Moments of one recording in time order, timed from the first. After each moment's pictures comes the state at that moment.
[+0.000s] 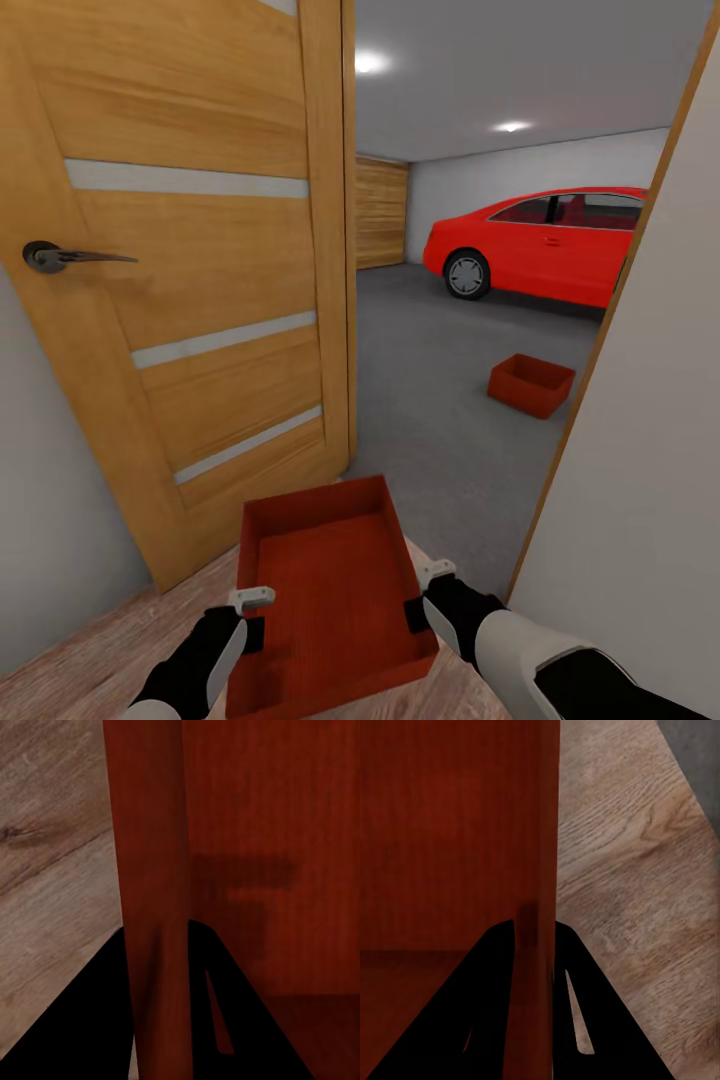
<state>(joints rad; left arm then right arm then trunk) -0.48 -0.07 0.04 -0.60 0.10 0.55 0.24 -0.80 0.17 0.25 -0.06 -0.07 0.38 -0.09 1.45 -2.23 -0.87</state>
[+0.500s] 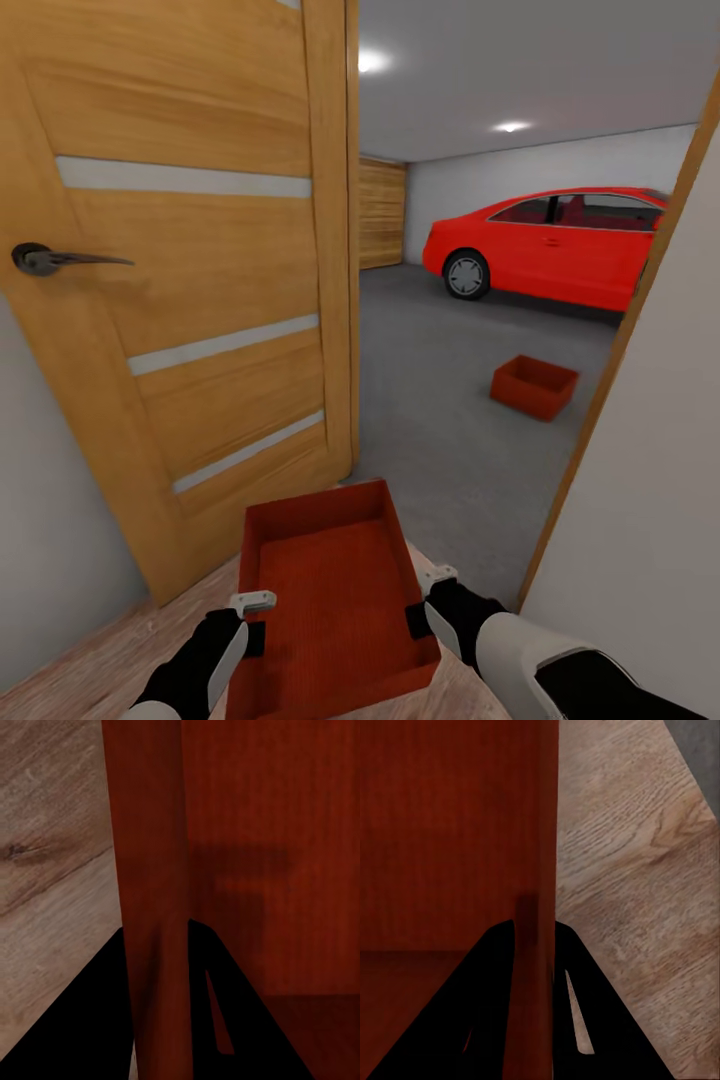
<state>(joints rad) -0.48 -0.07 0.03 -0.58 0.11 0.56 0.24 -0.79 0.17 0.20 -0.04 -0.03 0.38 -0.09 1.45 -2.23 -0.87</state>
